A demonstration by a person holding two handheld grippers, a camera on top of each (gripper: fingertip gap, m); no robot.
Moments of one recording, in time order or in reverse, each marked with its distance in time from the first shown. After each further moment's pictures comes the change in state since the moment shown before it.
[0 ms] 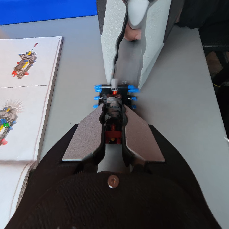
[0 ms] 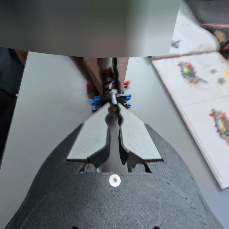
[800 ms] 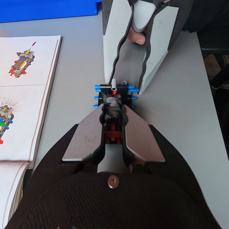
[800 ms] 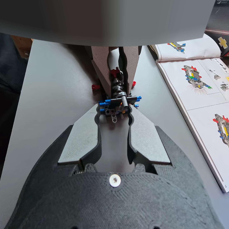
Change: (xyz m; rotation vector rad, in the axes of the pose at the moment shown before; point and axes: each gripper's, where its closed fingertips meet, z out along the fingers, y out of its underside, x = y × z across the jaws) left arm 0.002 -0.001 0.001 0.002 -0.012 -0.022; right arm -0.007 0.001 0.003 -0.023 0.031 -0.035
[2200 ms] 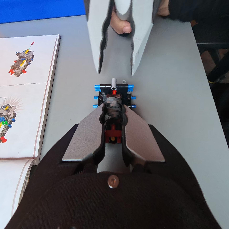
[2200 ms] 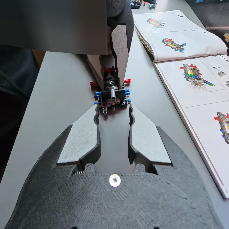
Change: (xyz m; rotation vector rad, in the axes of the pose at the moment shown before) left arm -0.003 0.006 -0.007 0.005 0.034 0.028; right arm 0.013 0.000 -0.012 0.065 -0.108 0.071
